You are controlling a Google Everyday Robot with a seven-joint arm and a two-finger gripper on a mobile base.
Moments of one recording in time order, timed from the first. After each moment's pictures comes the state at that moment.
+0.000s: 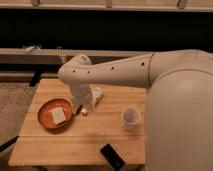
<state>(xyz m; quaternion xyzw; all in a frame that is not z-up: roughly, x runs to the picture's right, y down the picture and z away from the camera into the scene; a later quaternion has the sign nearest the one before) -0.107 0.105 0.702 -0.26 0.23 0.64 0.68</state>
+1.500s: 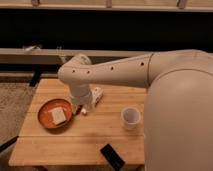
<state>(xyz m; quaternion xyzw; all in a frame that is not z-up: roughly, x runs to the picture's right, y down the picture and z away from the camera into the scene) -0.110 0.099 0.709 -0.26 0.23 0.64 0.69</state>
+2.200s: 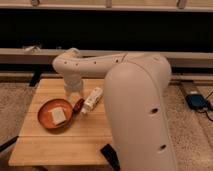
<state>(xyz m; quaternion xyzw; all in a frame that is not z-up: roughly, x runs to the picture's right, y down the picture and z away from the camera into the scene) -0.172 0.048 0.809 -0.26 0.20 0.63 0.70</state>
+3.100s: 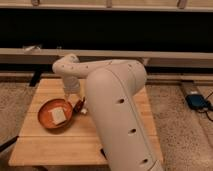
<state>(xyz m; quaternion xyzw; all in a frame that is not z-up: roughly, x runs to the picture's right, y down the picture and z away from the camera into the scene) -0.184 0.065 0.873 -0.28 0.23 0.64 0.68</state>
